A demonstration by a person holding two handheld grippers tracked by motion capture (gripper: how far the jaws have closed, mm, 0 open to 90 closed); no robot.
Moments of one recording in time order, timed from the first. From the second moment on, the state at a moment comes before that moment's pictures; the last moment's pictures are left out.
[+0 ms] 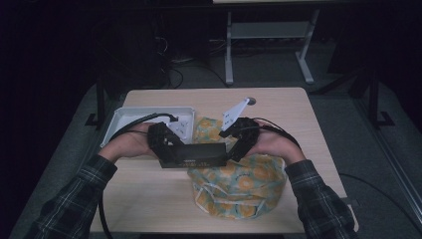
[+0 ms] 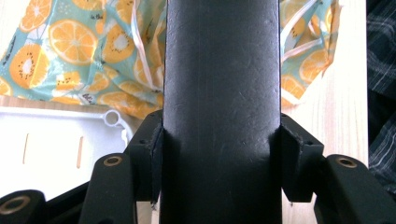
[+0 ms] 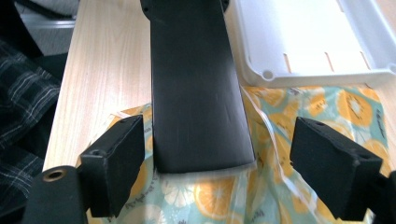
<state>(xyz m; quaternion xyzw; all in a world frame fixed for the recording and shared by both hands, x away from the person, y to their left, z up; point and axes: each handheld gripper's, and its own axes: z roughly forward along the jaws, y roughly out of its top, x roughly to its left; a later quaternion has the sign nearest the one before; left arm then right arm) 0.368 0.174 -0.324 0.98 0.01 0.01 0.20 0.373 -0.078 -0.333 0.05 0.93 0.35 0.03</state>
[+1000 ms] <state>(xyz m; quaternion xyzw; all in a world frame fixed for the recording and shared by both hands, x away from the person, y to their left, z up) 0.413 0.208 -0.302 0.99 0.03 0.03 0.16 0.315 -0.214 -0.385 0.27 0.88 0.38 0.10</state>
